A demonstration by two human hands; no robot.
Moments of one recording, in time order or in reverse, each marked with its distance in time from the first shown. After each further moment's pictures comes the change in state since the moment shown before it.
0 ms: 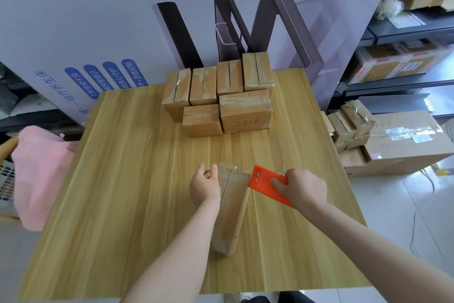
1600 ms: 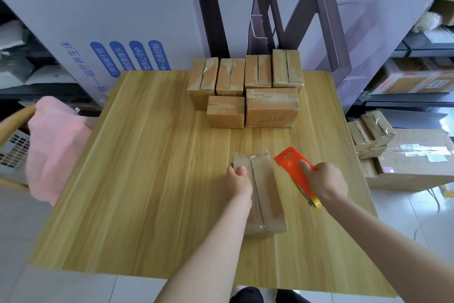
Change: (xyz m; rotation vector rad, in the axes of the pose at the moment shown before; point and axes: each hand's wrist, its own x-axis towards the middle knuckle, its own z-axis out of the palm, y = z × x) left_hand -0.021 0.002 0.005 -0.364 -0.299 -0.287; right_hand 0.017 -0.022 0.005 0.343 0.025 0.313
